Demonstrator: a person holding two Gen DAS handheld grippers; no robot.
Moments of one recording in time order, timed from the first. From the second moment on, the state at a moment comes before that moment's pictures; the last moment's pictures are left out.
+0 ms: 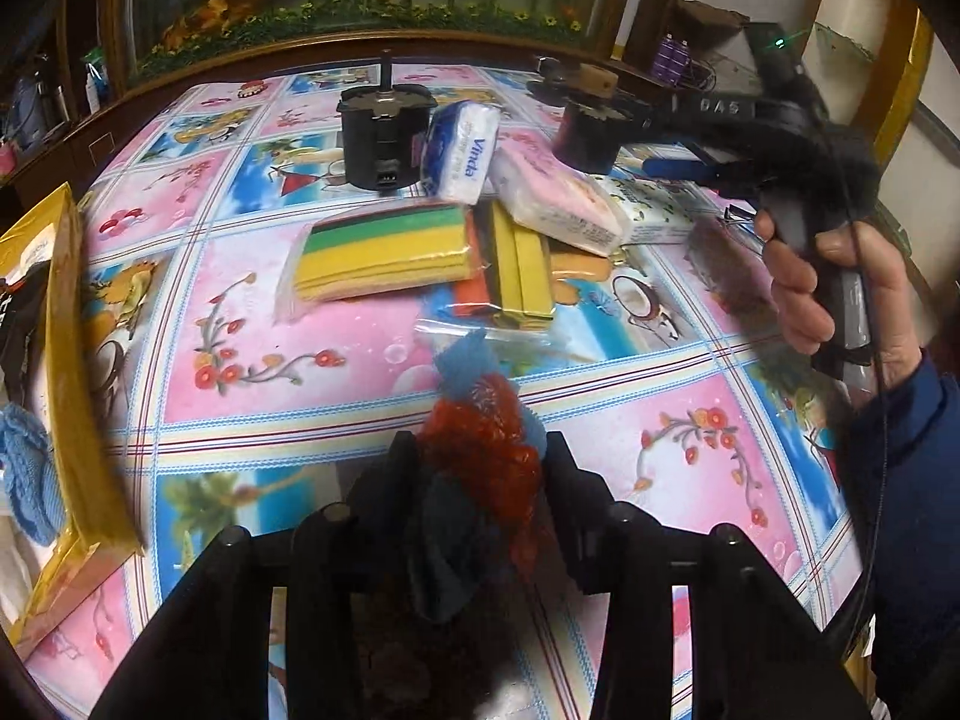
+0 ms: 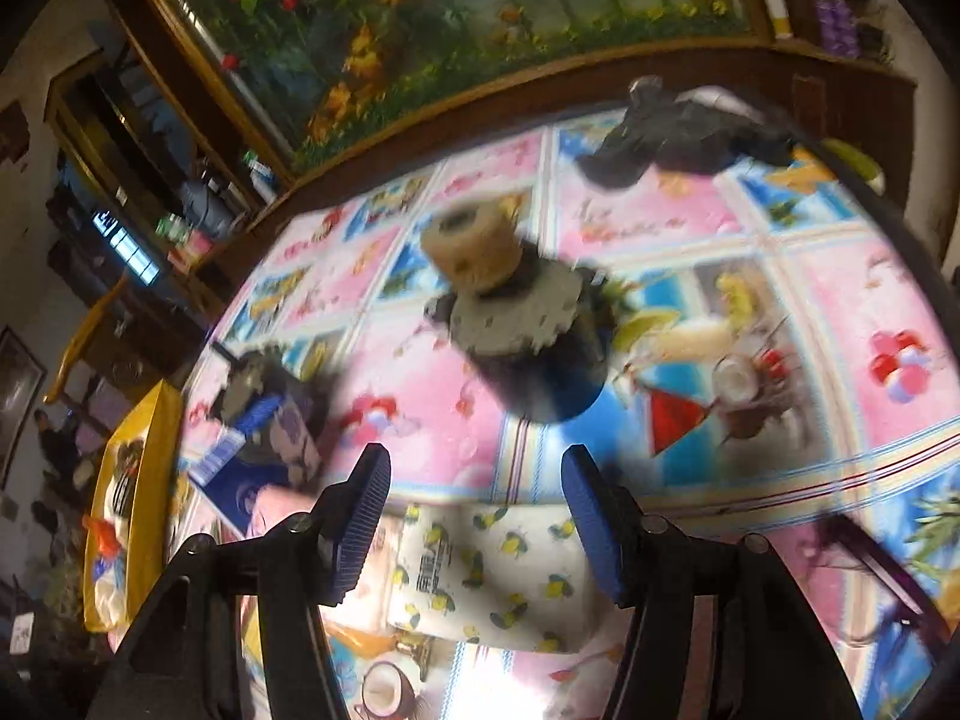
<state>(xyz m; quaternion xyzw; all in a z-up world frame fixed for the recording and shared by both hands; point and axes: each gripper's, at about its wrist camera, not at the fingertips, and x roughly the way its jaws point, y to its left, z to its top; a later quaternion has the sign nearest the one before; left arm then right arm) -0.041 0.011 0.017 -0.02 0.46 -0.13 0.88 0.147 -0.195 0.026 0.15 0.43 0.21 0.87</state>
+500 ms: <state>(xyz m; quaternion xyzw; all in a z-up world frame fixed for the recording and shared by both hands) -0.040 0.008 0.016 -0.02 0.45 -0.12 0.88 0.057 -0.146 0.024 -0.11 0.47 0.24 0.84</state>
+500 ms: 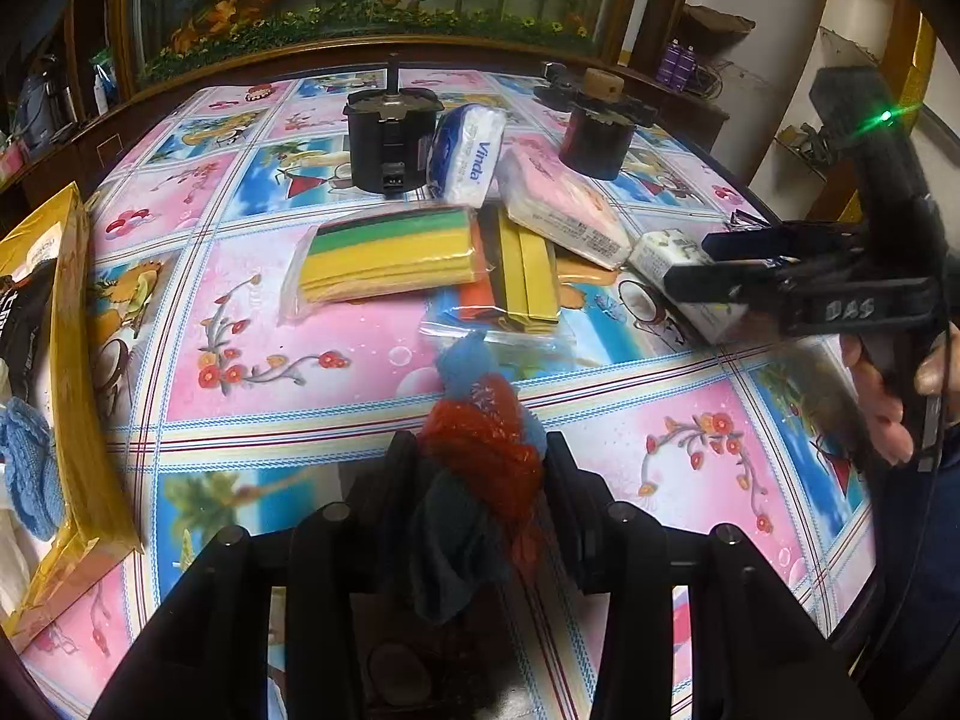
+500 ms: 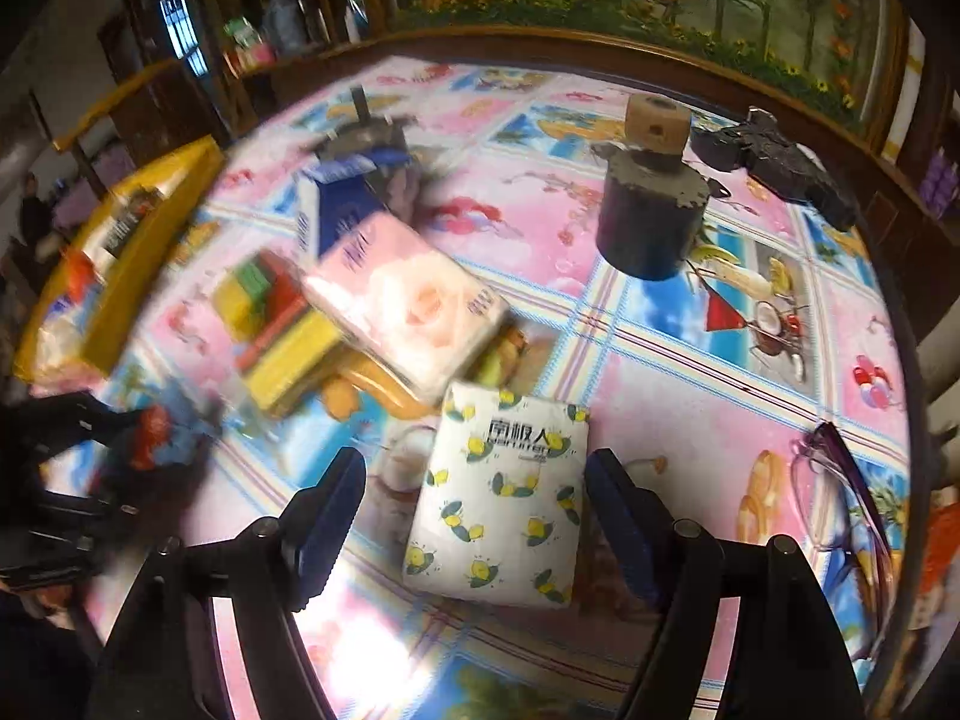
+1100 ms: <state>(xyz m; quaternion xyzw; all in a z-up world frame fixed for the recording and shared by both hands) -0.042 0.003 0.015 -0.01 0.45 -0.11 0.89 0.049 -0.166 0.062 -0.03 0.40 0.24 0.89</state>
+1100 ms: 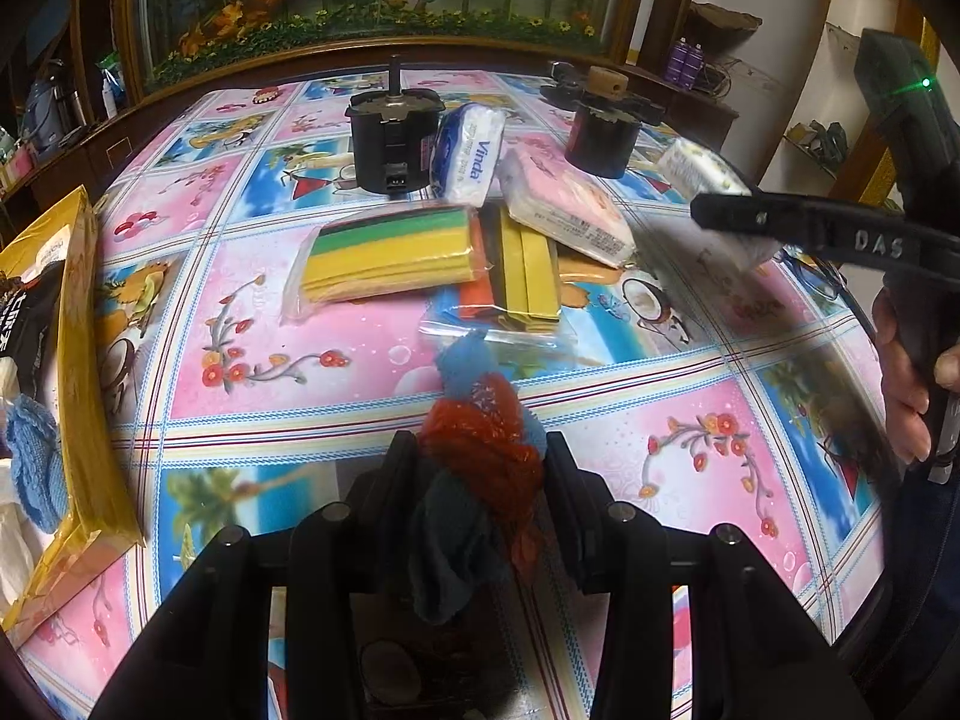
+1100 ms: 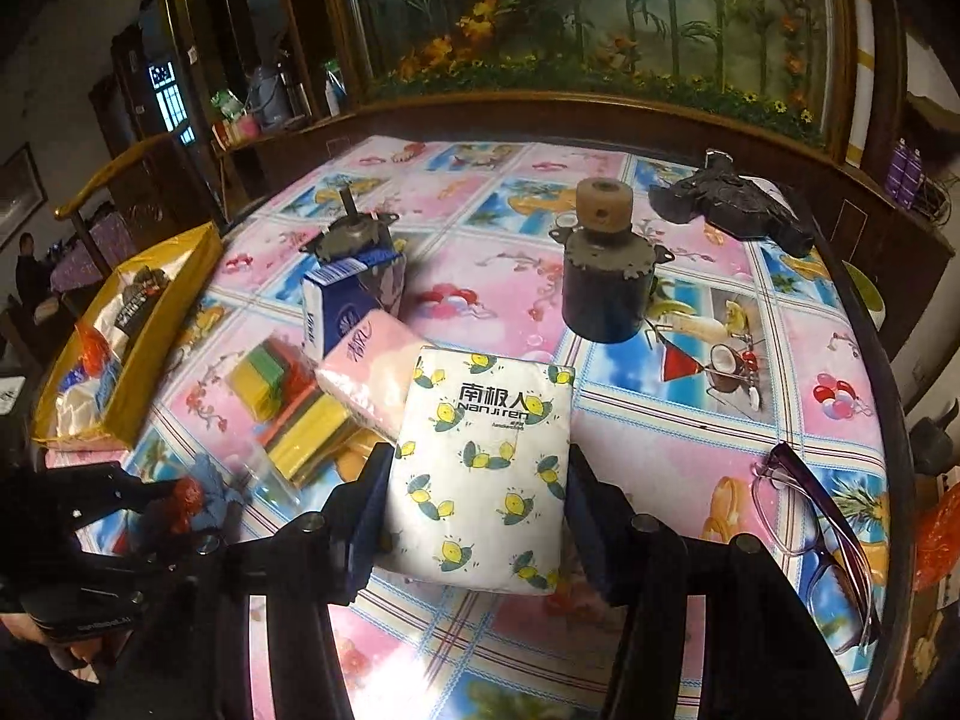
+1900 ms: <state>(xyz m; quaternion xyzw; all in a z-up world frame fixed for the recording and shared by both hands) -0.052 0.015 0.027 -0.04 0.44 -0.10 0.89 0.028 -0.128 0.058 0.03 0.38 0.30 0.87</state>
